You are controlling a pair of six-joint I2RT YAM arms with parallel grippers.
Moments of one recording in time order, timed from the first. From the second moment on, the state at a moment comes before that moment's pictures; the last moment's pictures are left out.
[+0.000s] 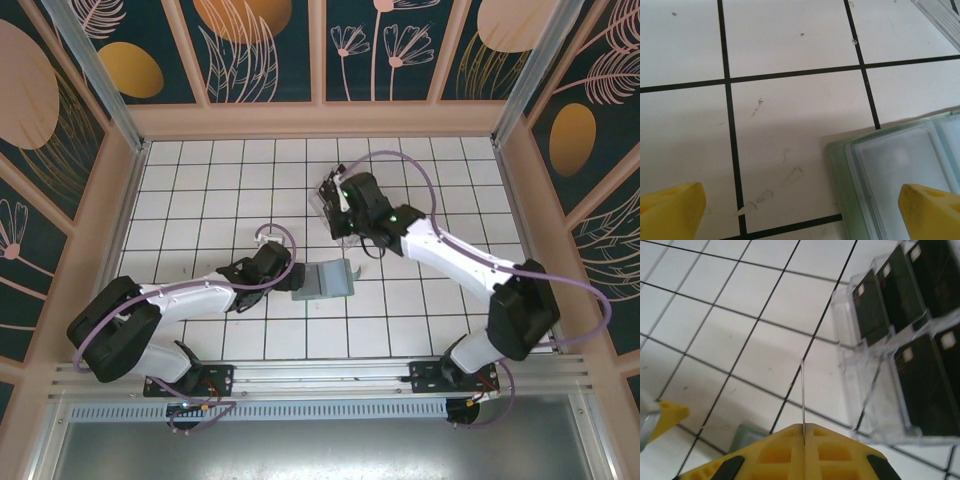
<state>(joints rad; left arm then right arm) -0.80 1.43 0.60 -0.09 -0.28 -0.60 0.74 1.46 1.10 -0.36 0.02 0.34</state>
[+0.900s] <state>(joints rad) -0.88 1.51 0.61 -0.15 -0.42 -0.68 0.77 1.36 0.32 0.63 -0.16 0.84</state>
